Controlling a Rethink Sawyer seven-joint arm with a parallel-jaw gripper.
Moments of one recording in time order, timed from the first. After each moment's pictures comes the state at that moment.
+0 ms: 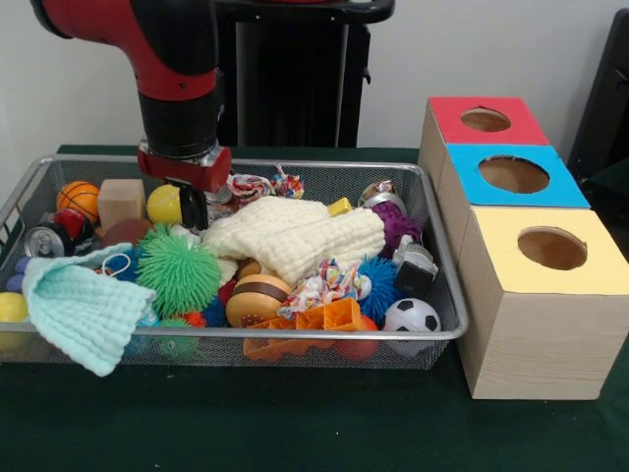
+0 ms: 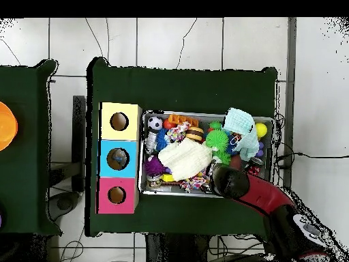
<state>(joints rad) -0.61 -0.48 0.04 1.79 -0.16 0.28 1.70</state>
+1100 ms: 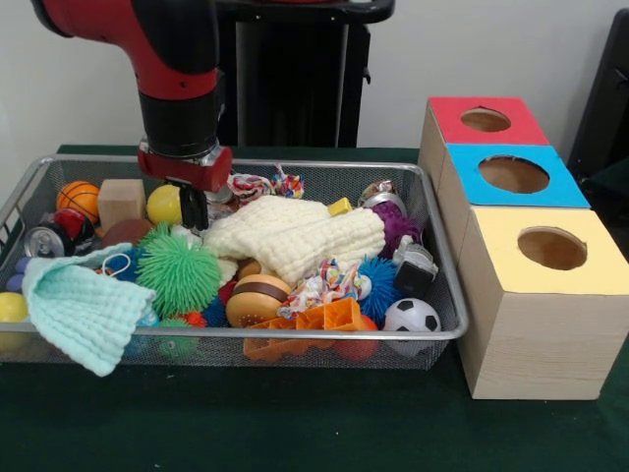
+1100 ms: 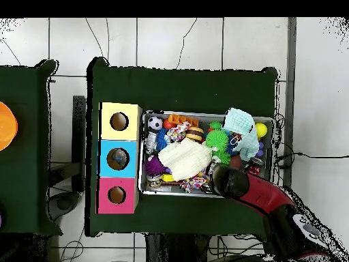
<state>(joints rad) -0.60 -0.49 0.04 1.79 -0.16 0.29 1.70</state>
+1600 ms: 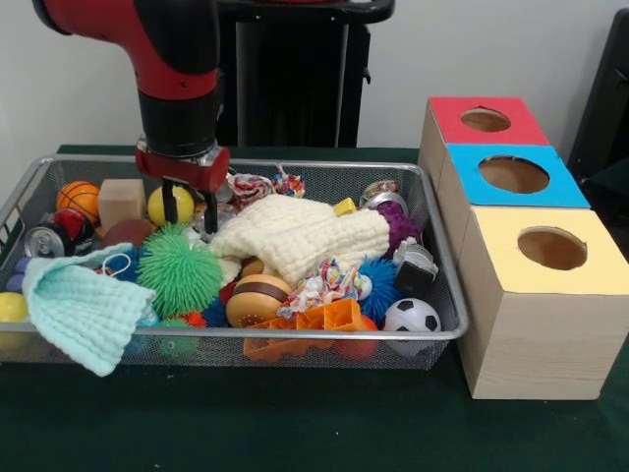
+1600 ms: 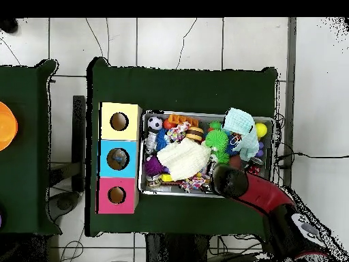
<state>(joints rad) -0.58 -0.48 0.01 1.77 -0.16 0.29 1.70</state>
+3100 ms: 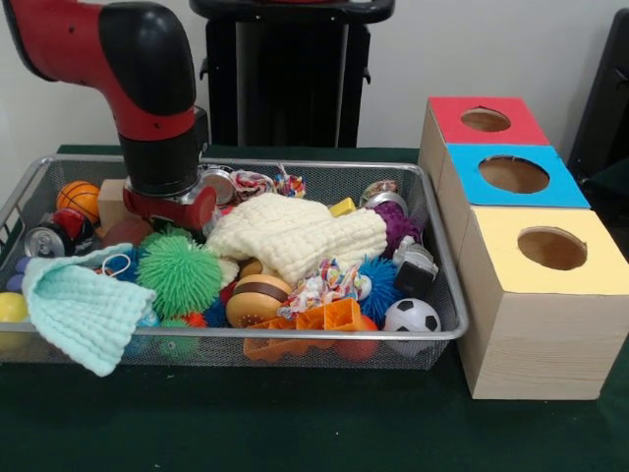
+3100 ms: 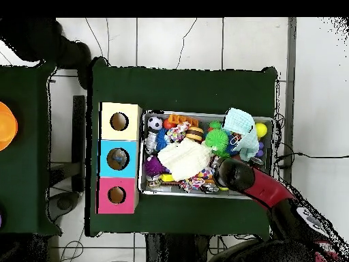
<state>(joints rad) -0.68 -0.38 0.10 1.70 -0.14 0.26 1.70</state>
